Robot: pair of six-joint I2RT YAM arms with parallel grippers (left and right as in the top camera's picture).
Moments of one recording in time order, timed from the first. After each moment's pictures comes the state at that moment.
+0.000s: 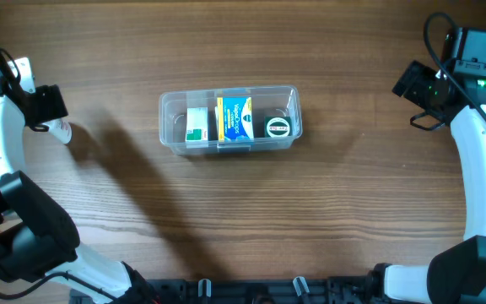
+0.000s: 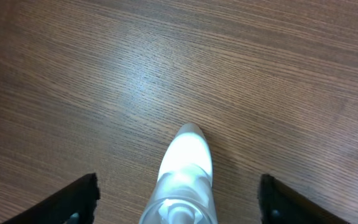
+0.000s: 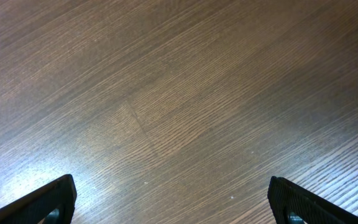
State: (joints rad) left arm 0.48 1.84 1.45 -0.74 -0.03 0.16; right arm -0.16 1.55 1.39 -0.89 0.18 0.40
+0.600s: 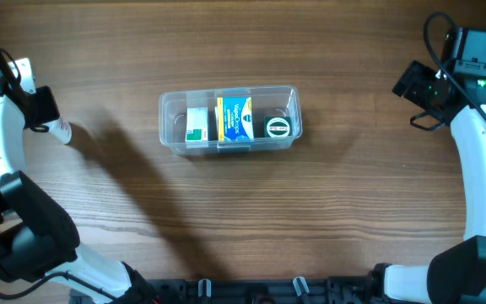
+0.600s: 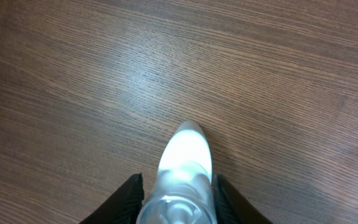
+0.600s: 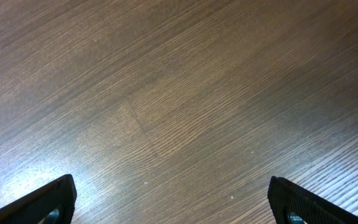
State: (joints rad) left arm 0.48 1.84 1.45 -0.75 -0.03 0.16; right arm -0.16 1.55 1.39 -0.89 0.18 0.40
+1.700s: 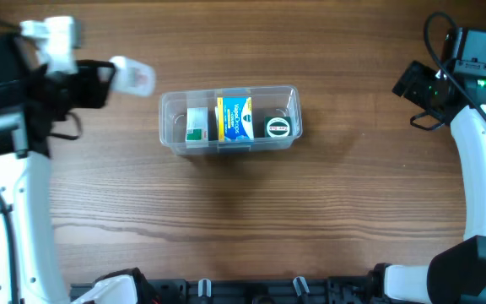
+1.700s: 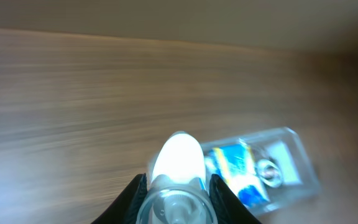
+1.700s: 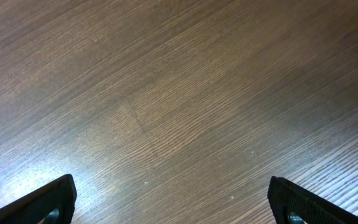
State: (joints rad) left arm 0.20 1.35 1.47 -0.87 0.51 0.06; right arm -0.16 1.55 1.39 -0.89 0.18 0.40
